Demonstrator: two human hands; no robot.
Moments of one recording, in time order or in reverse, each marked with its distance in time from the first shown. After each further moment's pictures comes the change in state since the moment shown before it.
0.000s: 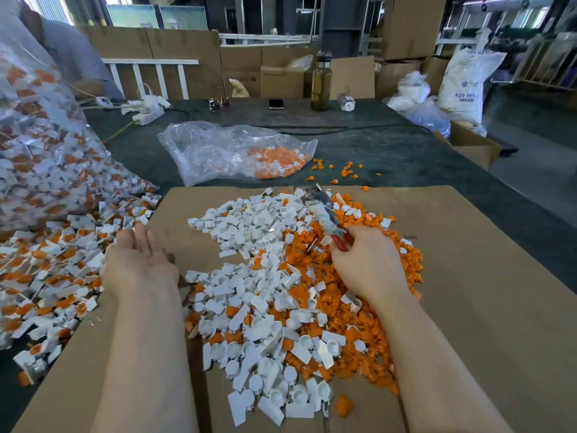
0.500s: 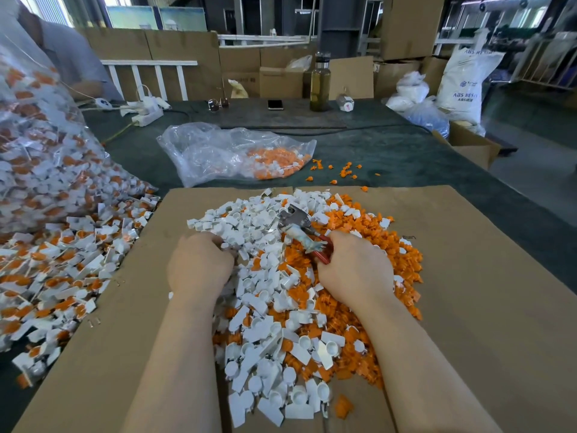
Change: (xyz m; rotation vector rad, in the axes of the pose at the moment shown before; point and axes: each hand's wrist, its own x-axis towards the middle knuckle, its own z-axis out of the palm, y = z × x) left_hand -0.017 -0.039 -0.003 2.060 -0.440 0.492; right_hand -0.006 -0.011 0.012 -0.283 0.012 -0.117
